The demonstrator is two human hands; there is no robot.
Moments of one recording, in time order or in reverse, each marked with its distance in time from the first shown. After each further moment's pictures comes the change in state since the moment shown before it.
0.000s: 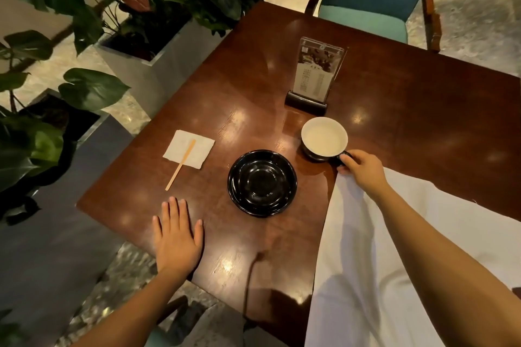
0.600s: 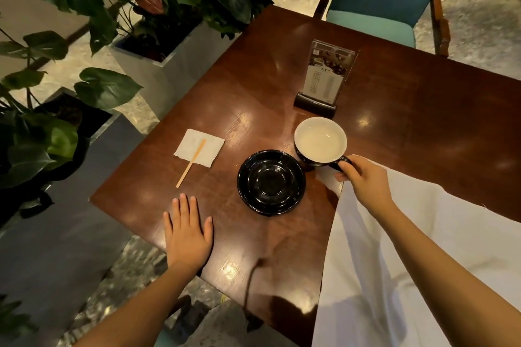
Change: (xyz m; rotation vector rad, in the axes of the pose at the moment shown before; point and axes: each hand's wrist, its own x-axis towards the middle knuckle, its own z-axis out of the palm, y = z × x) left_hand 0.000 0.000 0.001 -0.008 0.001 0.005; right_hand -0.043 -0.024 0.011 0.020 0.085 -0.193
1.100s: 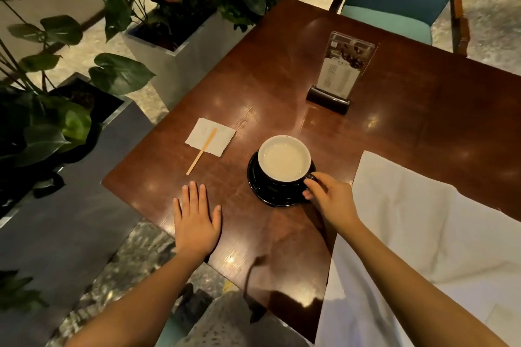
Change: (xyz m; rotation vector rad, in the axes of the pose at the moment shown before) left_hand -0.001 0.000 -0.001 0.004 0.010 0.006; right_hand -0.042 -0.020 0.070 0.147 -0.154 -0.041
